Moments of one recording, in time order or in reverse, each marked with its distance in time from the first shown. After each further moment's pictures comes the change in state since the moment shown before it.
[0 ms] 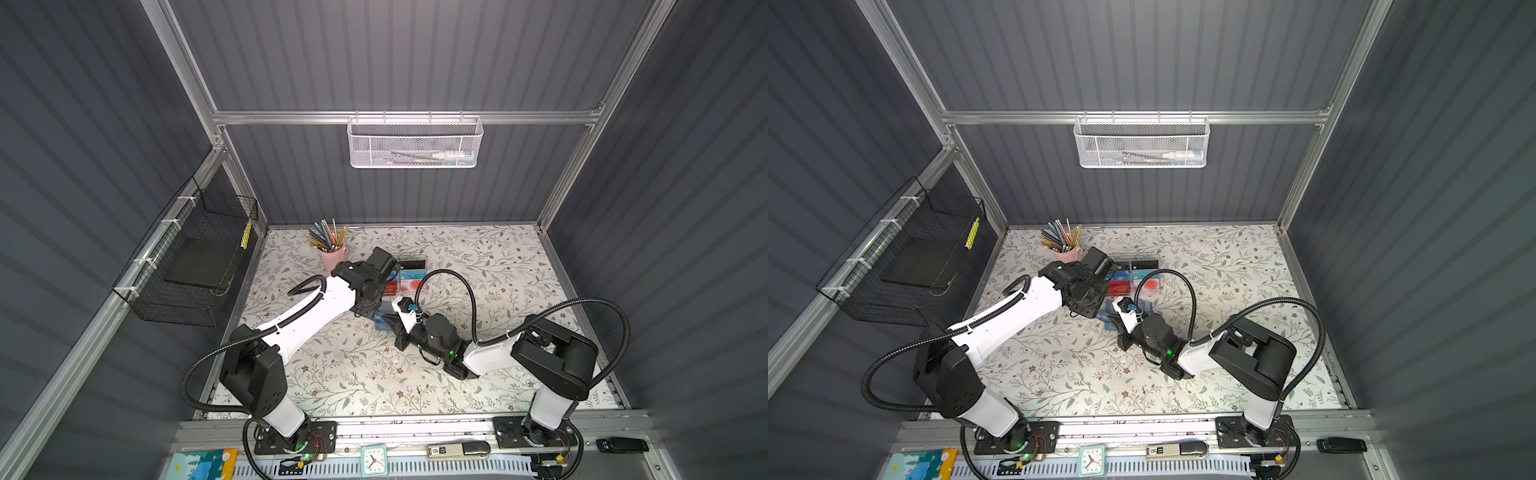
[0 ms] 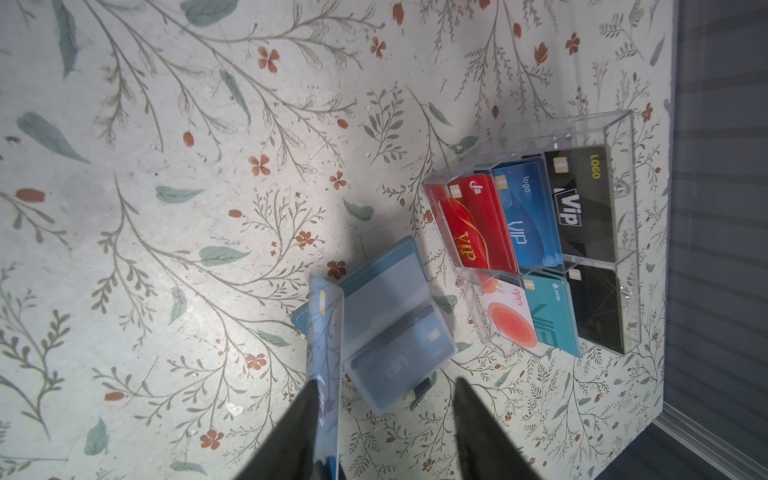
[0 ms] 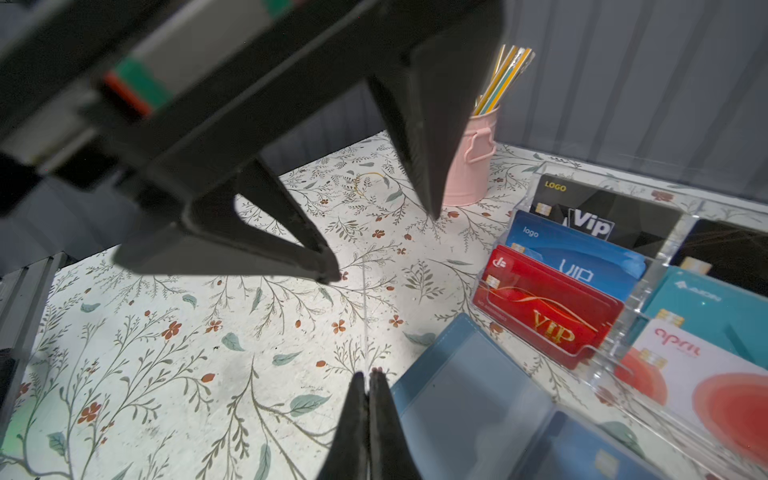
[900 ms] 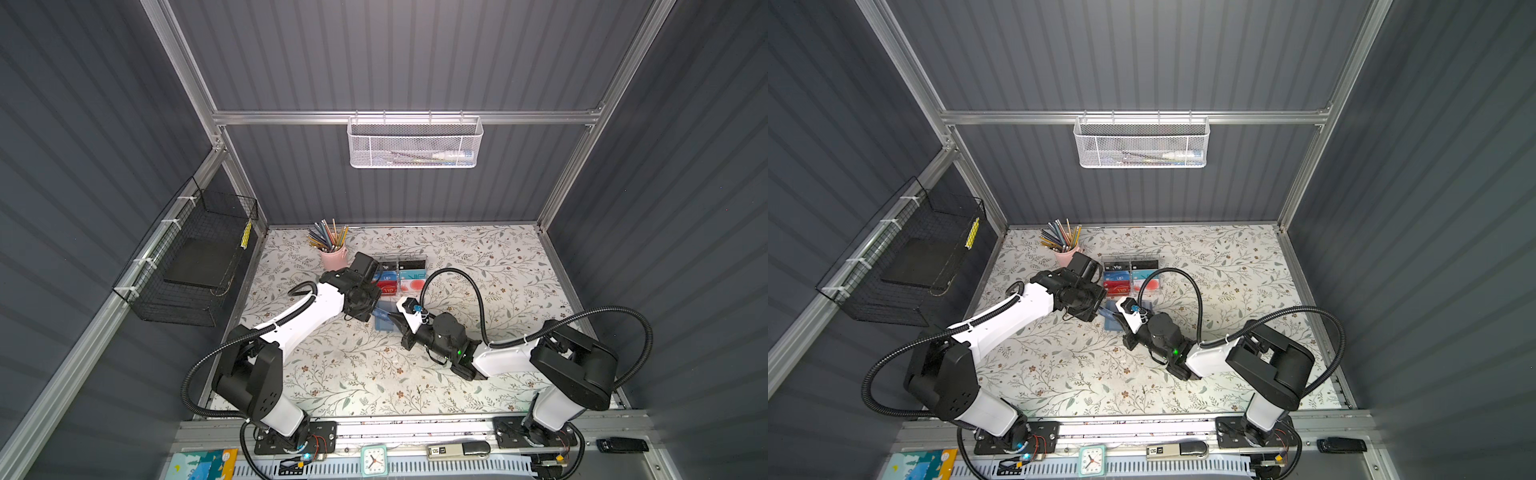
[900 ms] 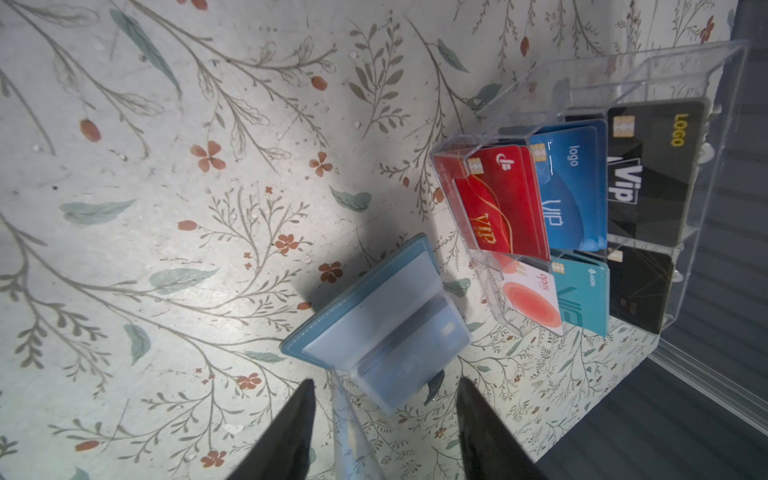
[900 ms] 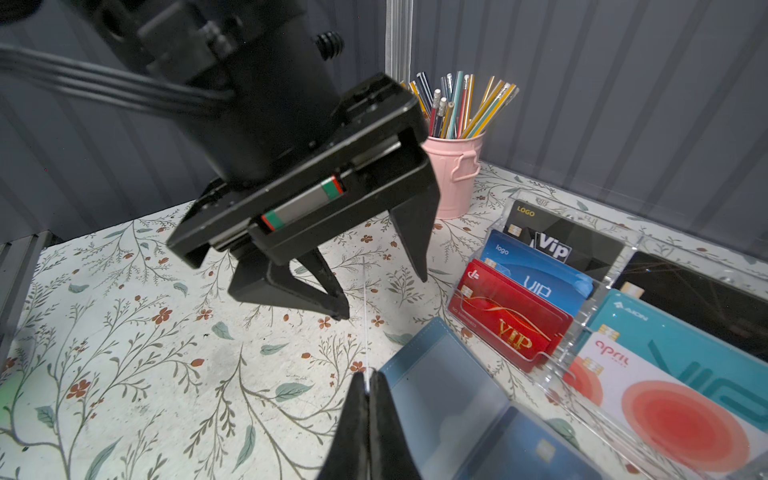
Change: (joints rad) left arm 0.111 -0.023 -0.194 0.252 0.246 0.167; right arm -0.015 -0.097 -0.033 -0.058 0.000 -0.096
